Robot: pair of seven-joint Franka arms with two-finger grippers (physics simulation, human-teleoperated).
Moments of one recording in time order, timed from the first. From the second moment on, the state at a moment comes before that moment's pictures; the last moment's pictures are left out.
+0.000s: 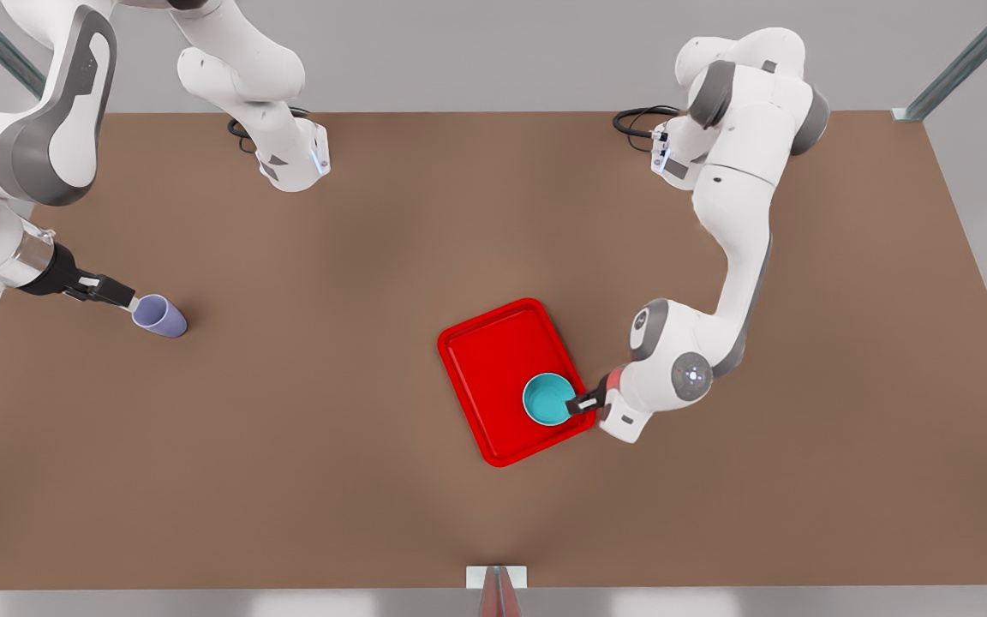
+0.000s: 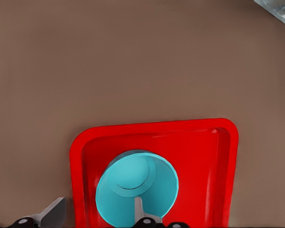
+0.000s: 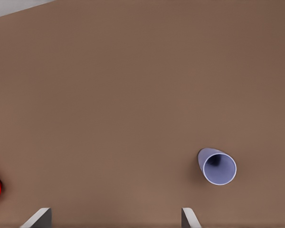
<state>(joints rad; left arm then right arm) -0.28 0.72 -0.13 -1.37 -0.26 2.09 -0.60 -0.02 0.07 -0.13 -1.59 0.08 1.61 0.08</state>
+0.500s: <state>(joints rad) -0.21 0.21 0.04 -1.45 0.05 1.48 -0.07 -0.13 0.04 -0.15 -2.08 0.07 2.01 -0.13</state>
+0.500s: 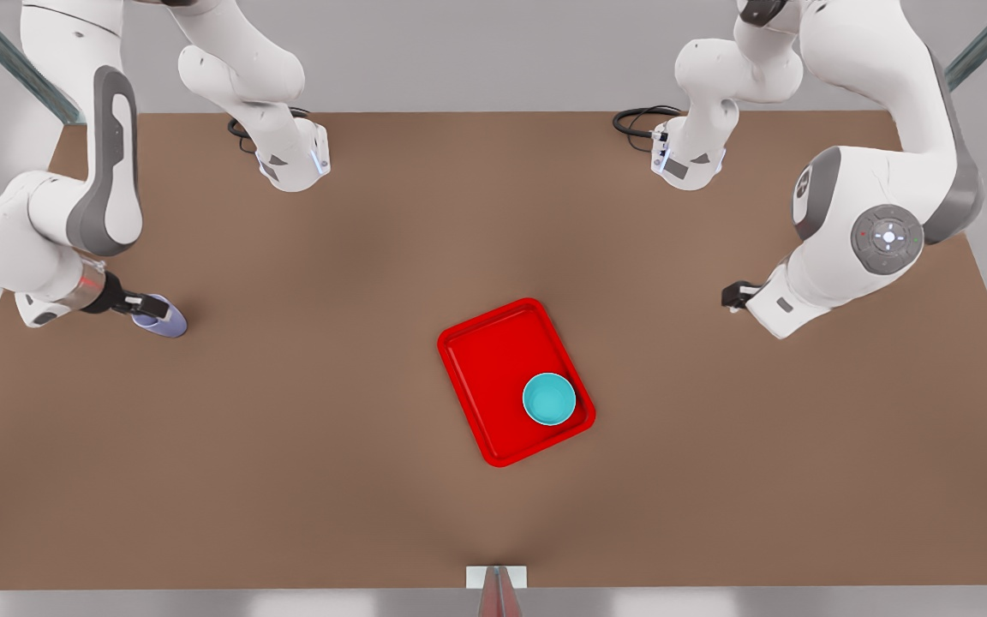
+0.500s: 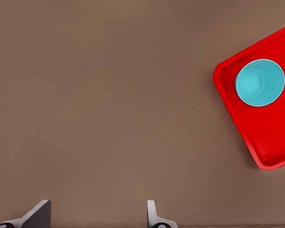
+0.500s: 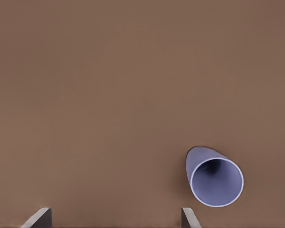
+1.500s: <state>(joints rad) -0.22 0.19 -0.03 -1.40 0.00 1.39 -0.06 -0.38 0.29 -0.15 -2.22 0.08 2.27 -0.33</state>
